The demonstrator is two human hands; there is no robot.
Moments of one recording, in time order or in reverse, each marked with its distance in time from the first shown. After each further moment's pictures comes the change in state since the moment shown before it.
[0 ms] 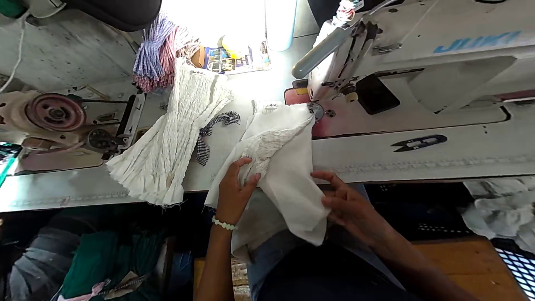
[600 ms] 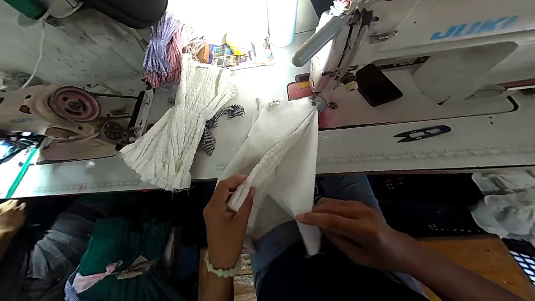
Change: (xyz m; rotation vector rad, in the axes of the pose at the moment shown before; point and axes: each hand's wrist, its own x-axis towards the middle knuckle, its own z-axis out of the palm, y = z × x) left_hand -0.073 0.058 -0.025 -0.075 0.304 0.183; right_hand -0.024 -0.014 0.033 -0.981 -0.329 -1.060
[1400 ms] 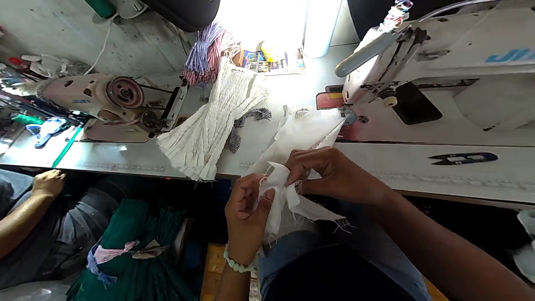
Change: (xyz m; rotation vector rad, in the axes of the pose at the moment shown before) left_hand -0.002 0.005 -0.003 -0.516 0.098 0.007; right_hand 0.119 0.034 0.010 0.559 -0.201 0.214
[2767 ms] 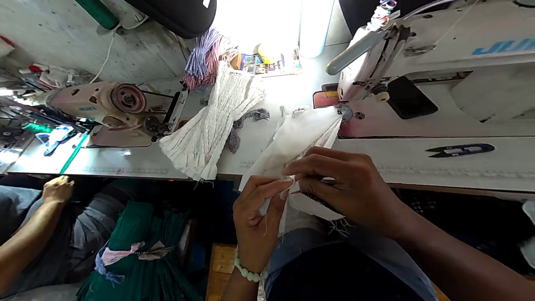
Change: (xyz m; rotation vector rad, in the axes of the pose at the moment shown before) left_hand 0.001 0.018 0.016 0.164 -0.090 0.216; right_hand -0.019 -0.041 0.022 -0.535 0.282 -0.149
